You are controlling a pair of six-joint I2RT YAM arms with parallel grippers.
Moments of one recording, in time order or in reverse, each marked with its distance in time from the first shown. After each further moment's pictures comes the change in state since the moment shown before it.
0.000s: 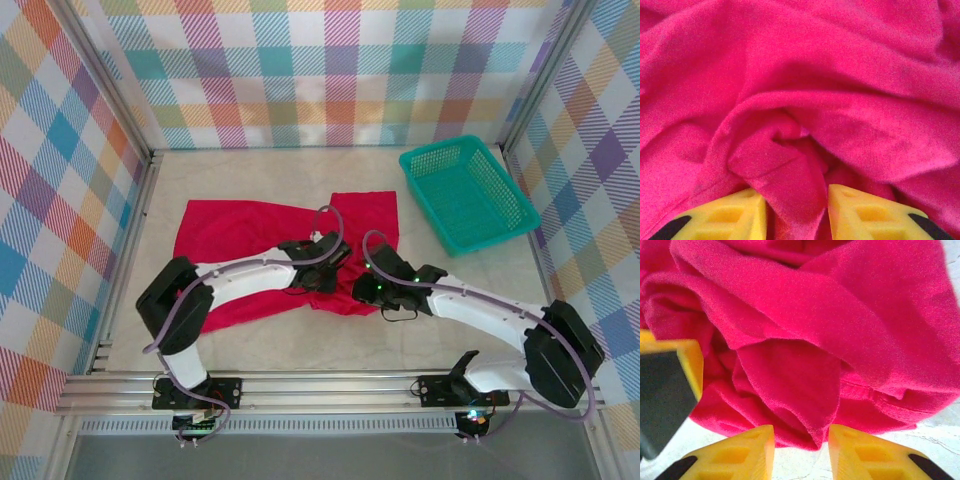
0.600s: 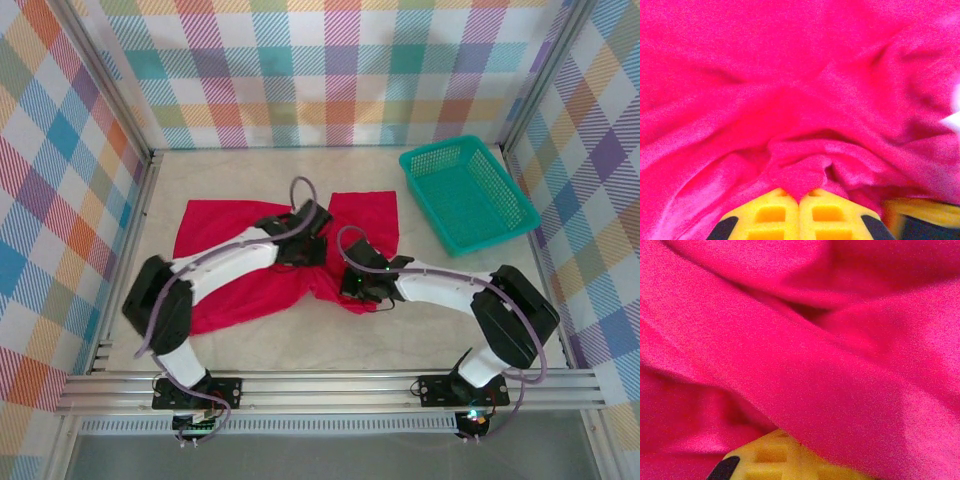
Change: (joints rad) left arm 0.183 -0.130 0.082 -0.026 0.158 -0.039; right arm 0.000 0.265 0.068 0.134 0.047 0.017
